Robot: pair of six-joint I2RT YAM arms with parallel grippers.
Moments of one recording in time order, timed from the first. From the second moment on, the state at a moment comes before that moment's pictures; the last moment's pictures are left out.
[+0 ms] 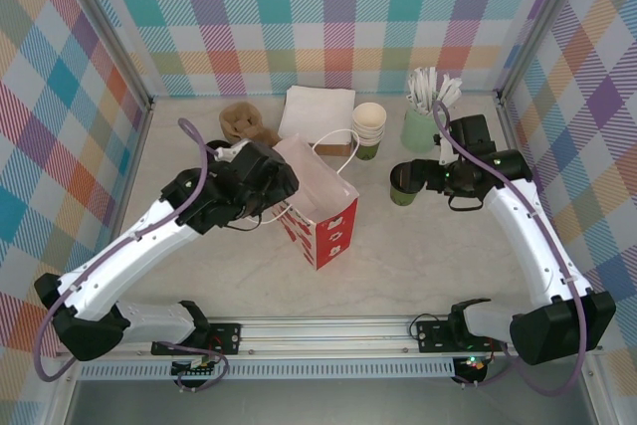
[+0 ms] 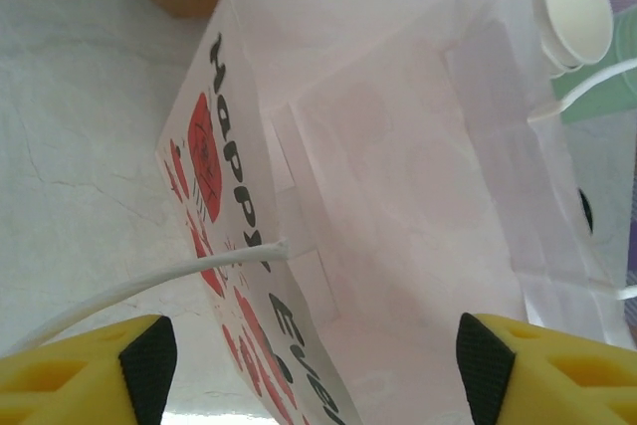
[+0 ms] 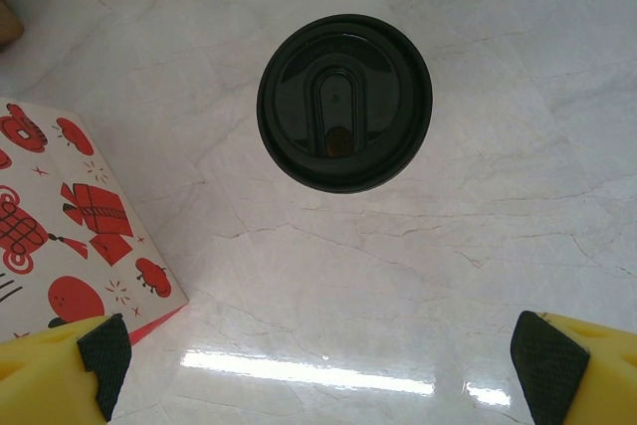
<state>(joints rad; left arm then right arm) -0.84 1.26 1.44 -1.11 -0.33 -1.15 0.22 1.22 1.28 -1.09 -0.11 0.26</state>
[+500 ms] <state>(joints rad) -0.77 1.32 1.43 -1.09 -0.23 -1.03 0.22 1.22 1.27 -1.08 -0.12 0.26</state>
